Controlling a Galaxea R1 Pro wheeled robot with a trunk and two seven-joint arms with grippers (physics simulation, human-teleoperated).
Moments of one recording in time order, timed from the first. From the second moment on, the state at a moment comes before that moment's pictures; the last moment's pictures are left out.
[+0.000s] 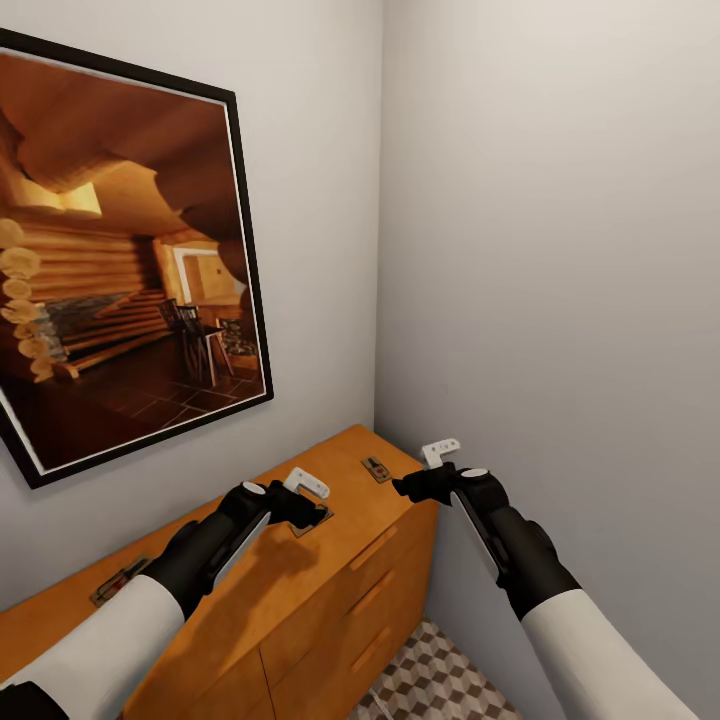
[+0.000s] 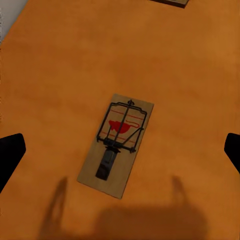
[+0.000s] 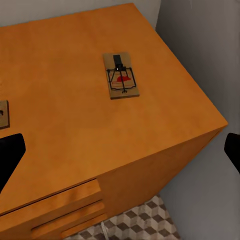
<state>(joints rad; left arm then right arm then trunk) -0.76 0.09 -0.55 -0.91 0.12 0.63 -0.19 -0.69 0.01 0.27 -1.08 -0.04 0.71 0.15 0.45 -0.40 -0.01</state>
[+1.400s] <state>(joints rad) -0.87 0.02 -0.45 -0.54 0.12 0.54 -0.30 -0.69 0.01 0.27 -1.07 -0.04 0.70 0.15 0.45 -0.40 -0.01</state>
